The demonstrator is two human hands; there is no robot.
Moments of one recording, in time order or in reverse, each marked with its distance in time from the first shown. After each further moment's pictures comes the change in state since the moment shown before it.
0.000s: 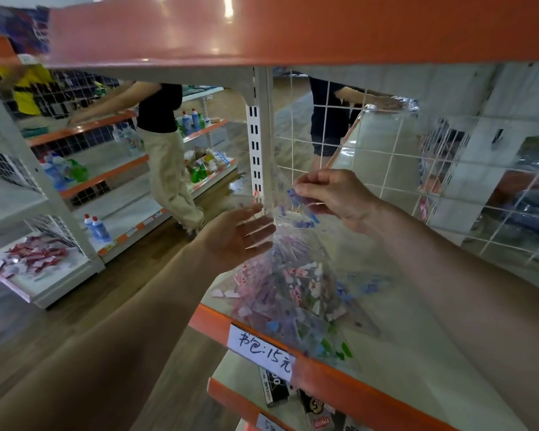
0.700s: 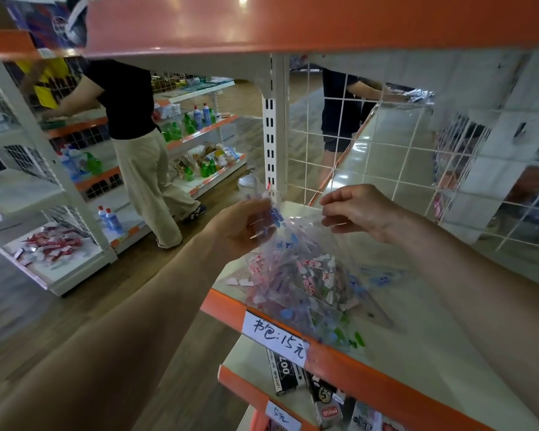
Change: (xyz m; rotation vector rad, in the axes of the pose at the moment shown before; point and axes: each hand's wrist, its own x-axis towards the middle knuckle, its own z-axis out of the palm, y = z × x) left_hand -0.009 0.005 -0.002 0.067 0.088 0.024; right_hand -0.018 0.018 -0.004 -0.092 0.000 0.201
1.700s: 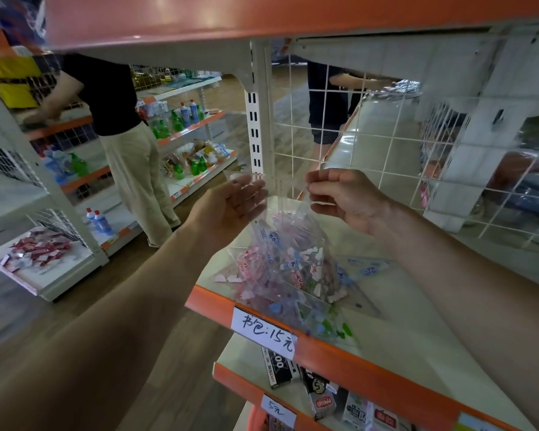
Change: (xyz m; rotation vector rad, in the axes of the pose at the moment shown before) left_hand 0.011 0.004 0.000 -0.209 -0.101 0.197; right_hand -0.009 -0.008 0.004 0.317 0.017 -0.073
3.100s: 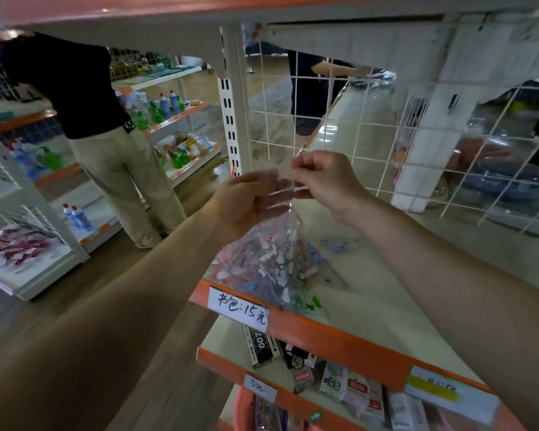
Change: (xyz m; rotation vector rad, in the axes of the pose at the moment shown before) left_hand -0.028 -0.032 0.061 0.287 -0.223 -0.075; right_hand -0.027 0.001 0.000 -0.197 0.167 -0.216
